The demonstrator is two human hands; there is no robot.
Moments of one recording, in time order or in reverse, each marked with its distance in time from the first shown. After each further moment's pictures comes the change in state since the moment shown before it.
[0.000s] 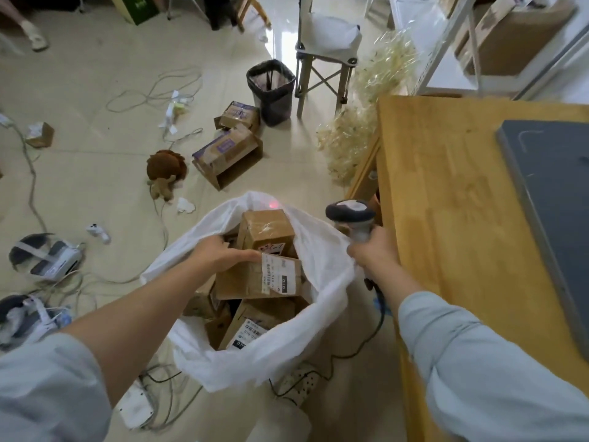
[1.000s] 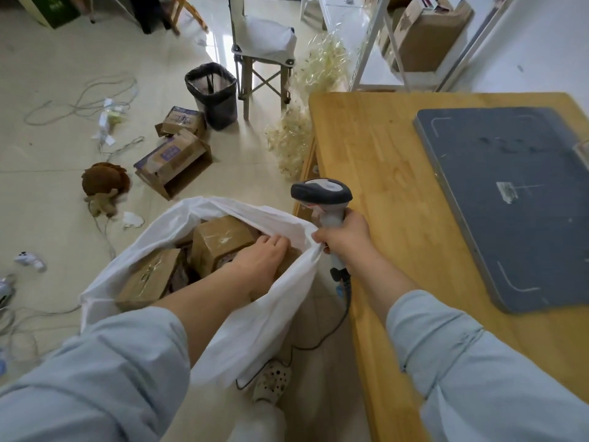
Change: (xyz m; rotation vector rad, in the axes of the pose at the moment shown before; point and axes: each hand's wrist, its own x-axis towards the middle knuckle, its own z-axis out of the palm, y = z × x) left_hand -0.038 0.090 0.112 0.716 -0.026 0.857; right_hand -0.034 0.007 -0.065 0.260 0.004 -0.020
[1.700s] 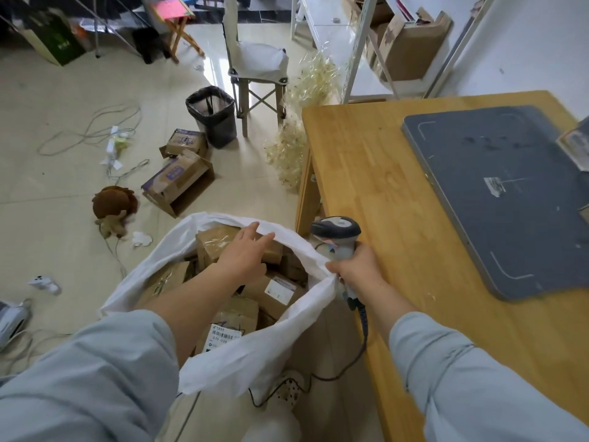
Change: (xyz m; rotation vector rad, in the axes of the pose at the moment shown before) left_hand -0.019 -0.016 -0.029 0.049 -0.007 -0.170; right_hand -0.027 0.046 -0.006 0.002 0.050 0.130
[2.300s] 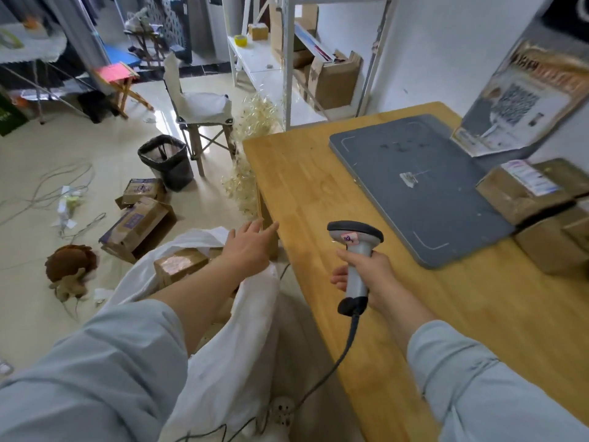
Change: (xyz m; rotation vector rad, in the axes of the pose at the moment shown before) left_hand -0.014 0.103 -0.048 0.131 0.047 0.158; right_hand -0.063 0.044 -0.091 0.649 0.081 0.035
